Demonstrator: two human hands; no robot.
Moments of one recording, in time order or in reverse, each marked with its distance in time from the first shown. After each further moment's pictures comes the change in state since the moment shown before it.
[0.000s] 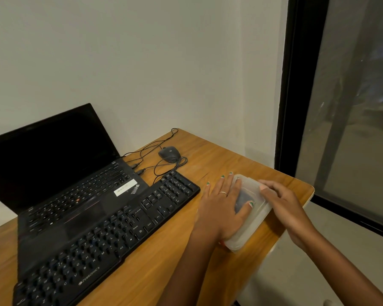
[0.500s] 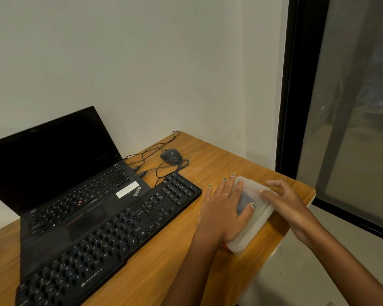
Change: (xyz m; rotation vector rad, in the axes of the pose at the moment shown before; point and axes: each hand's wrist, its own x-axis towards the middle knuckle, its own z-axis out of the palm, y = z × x) left_hand -0.001 -0.001 0.000 -0.024 0.013 -0.003; right_hand 0.008 -0.004 -0.004 0.026 0.000 0.150
